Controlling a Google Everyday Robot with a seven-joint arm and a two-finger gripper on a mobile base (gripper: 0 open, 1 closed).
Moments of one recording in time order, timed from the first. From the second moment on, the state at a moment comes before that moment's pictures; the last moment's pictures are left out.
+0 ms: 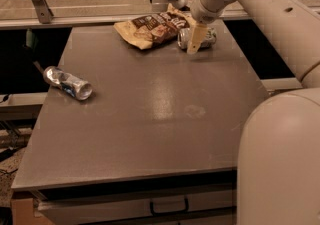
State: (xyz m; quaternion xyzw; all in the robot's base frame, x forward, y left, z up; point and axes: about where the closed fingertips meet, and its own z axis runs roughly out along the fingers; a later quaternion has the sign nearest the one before) arm 0.799 -0.108 0.892 -0.70 0.63 -0.12 0.32
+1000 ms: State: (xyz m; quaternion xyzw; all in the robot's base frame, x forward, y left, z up) arm 0.746 -0.210 0.973 -0.61 0.62 -0.04 0.49
